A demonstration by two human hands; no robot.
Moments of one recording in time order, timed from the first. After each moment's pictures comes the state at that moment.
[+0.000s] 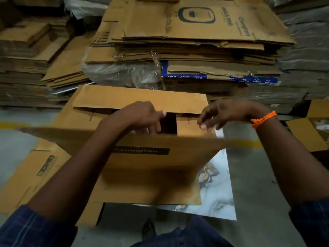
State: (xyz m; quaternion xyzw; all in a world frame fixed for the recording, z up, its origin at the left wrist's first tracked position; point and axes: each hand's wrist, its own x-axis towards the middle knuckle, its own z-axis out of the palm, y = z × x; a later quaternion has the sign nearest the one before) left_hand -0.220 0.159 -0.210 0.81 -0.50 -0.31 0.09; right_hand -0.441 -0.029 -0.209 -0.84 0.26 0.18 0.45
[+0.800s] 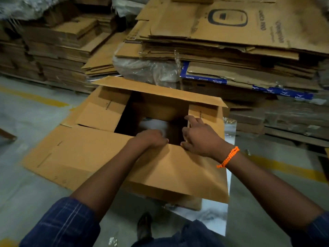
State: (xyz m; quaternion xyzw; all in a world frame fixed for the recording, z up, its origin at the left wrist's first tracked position) left_hand -0.284 0.151 -0.306 0.87 -0.37 -0.31 -0.01; right_hand -0.436 0.018 -0.292 -0.99 0.13 0.07 0.03
